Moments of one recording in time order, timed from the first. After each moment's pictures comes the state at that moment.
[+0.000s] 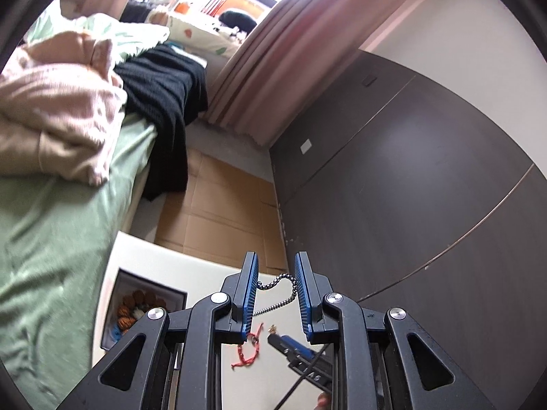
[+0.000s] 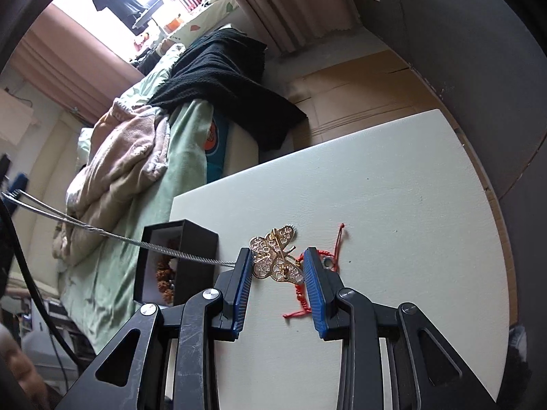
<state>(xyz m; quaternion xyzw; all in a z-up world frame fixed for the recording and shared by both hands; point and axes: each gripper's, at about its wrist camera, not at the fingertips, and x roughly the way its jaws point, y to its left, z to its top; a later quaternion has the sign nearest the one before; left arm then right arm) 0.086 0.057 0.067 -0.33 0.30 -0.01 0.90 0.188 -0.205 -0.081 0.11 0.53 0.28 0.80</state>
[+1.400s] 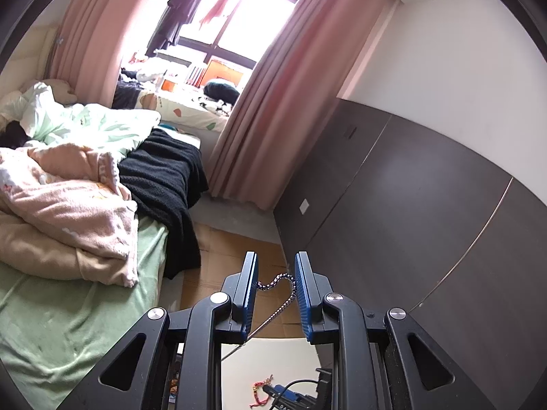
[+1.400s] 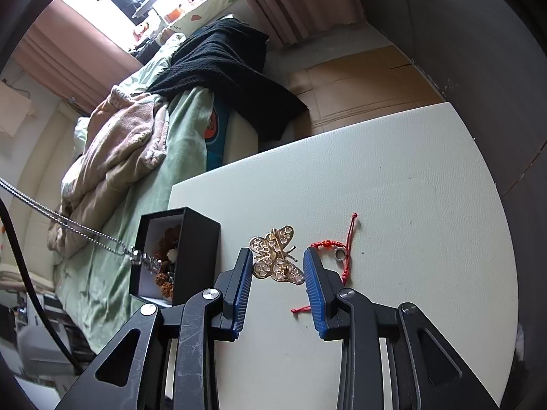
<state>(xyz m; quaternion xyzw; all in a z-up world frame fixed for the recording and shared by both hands) 0.055 0.074 0.202 -0.25 0.21 0.03 0.94 0.183 -0.184 -0.088 0.09 0.54 0.28 0.79</state>
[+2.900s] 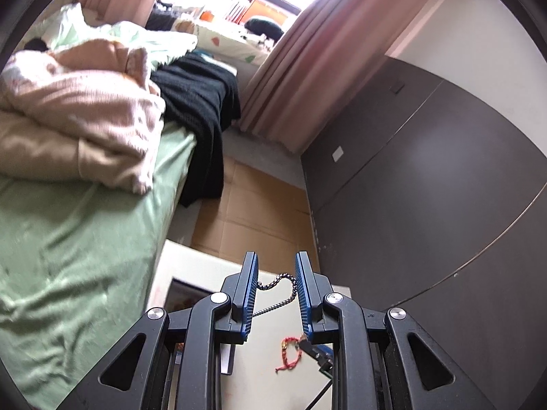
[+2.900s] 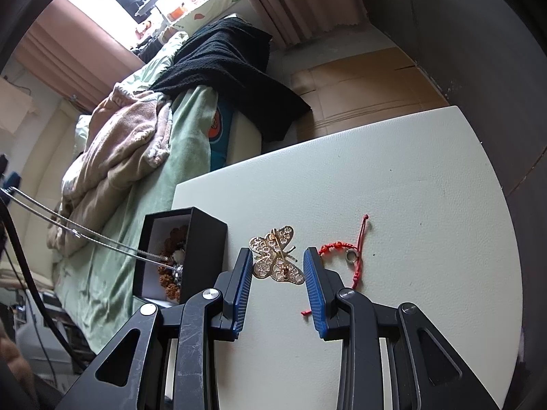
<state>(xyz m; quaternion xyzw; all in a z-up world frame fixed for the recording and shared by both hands) 0.075 0.095 0.042 -0.32 0.32 0.05 0.89 0.181 -0.175 -0.085 0.09 0.54 0.28 0.79</state>
